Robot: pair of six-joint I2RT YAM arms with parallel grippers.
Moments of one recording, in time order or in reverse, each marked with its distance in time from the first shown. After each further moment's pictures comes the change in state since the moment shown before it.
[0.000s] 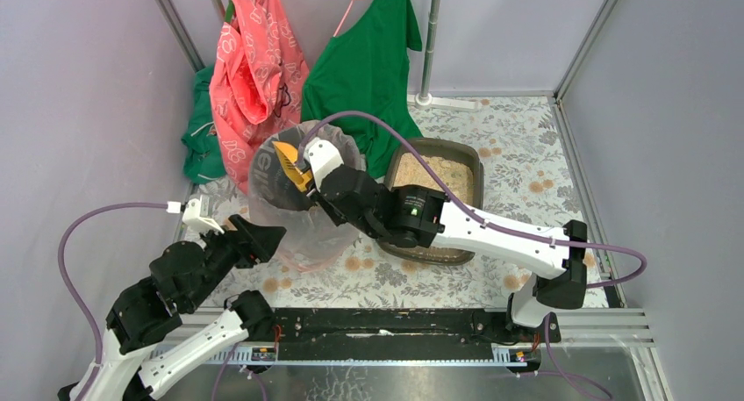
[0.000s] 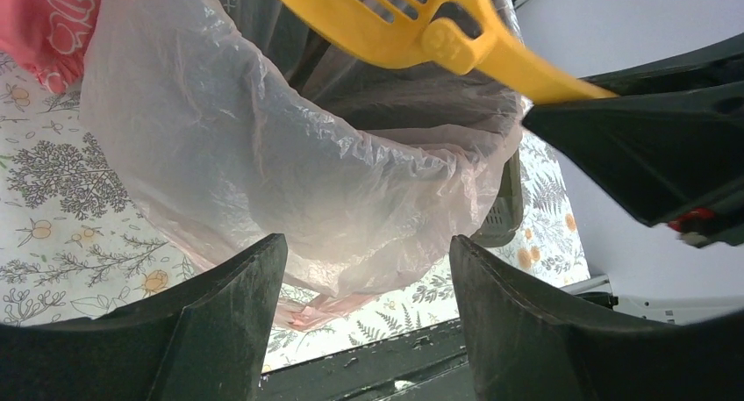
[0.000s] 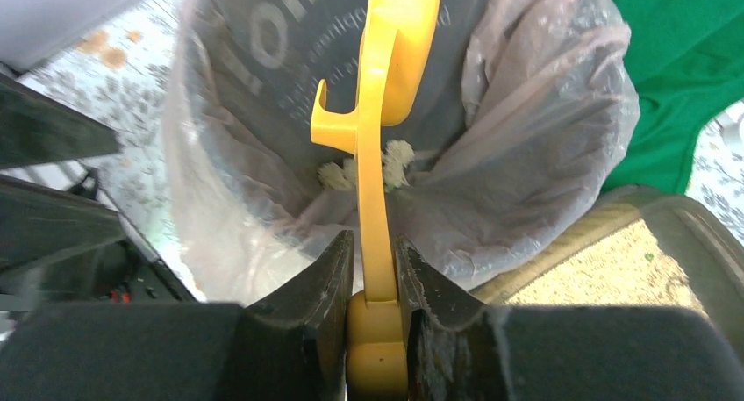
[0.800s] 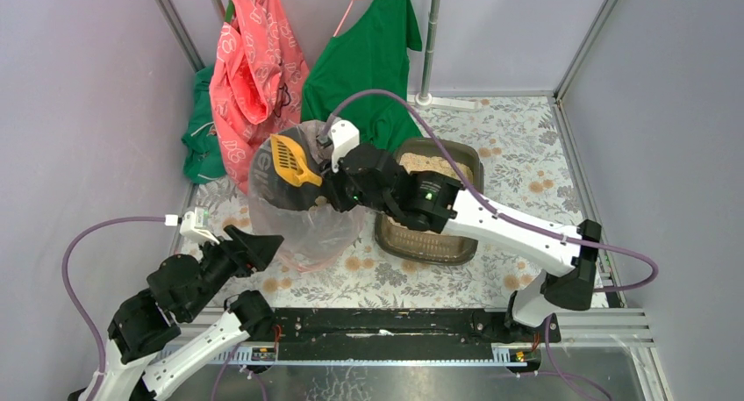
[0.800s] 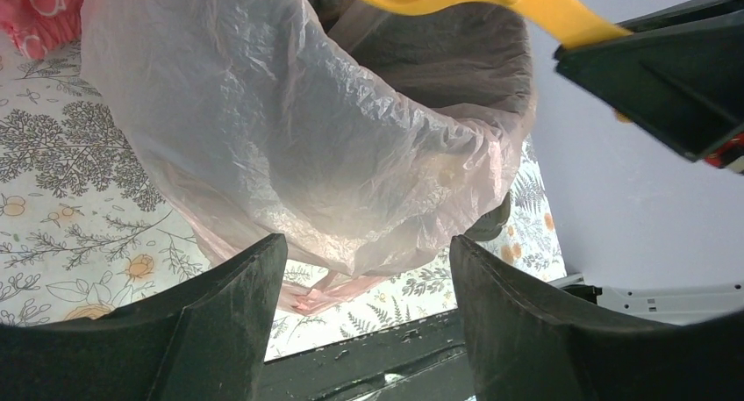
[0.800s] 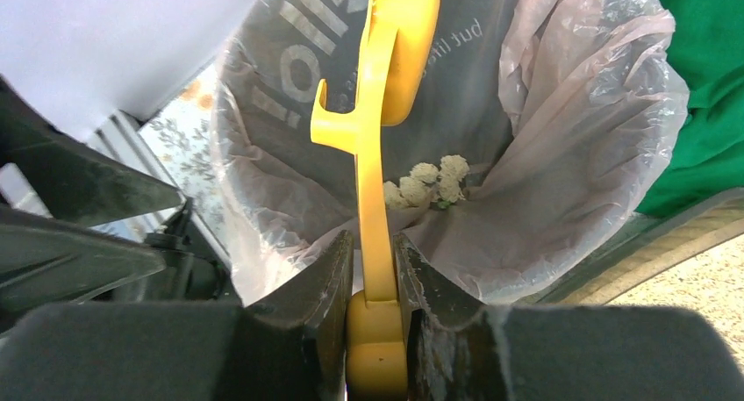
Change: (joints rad) left arm 0.000 -0.132 -0.084 -0.016 0.010 -0.060; right arm -0.113 -0.044 -0.051 0.097 -0.216 0.140
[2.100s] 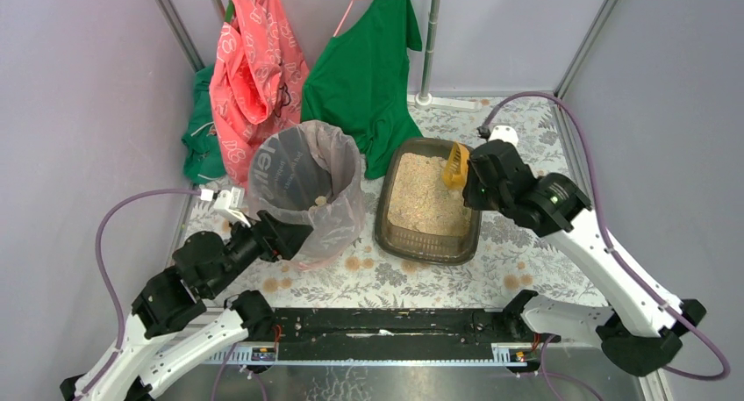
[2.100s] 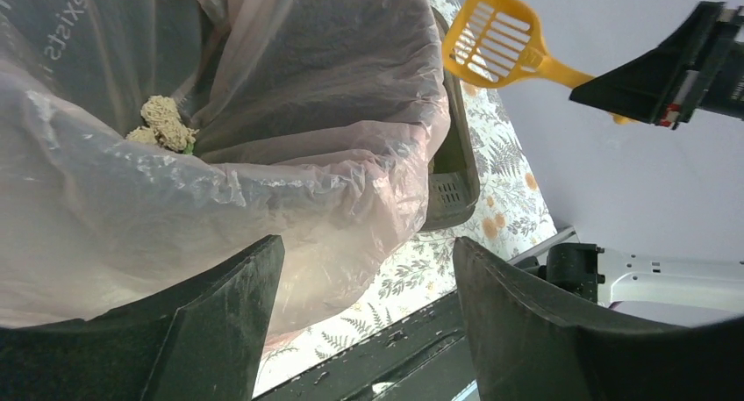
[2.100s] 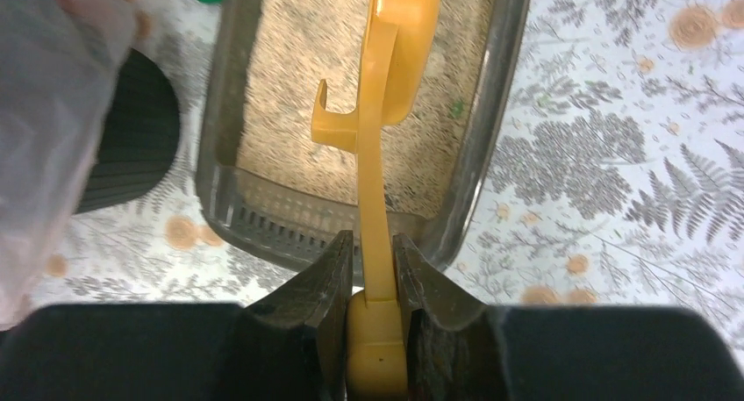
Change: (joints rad) left arm 0.000 0.181 -0.046 0.268 0.161 0.123; right arm -0.474 -0.546 -0.351 -0.546 0.101 0.292
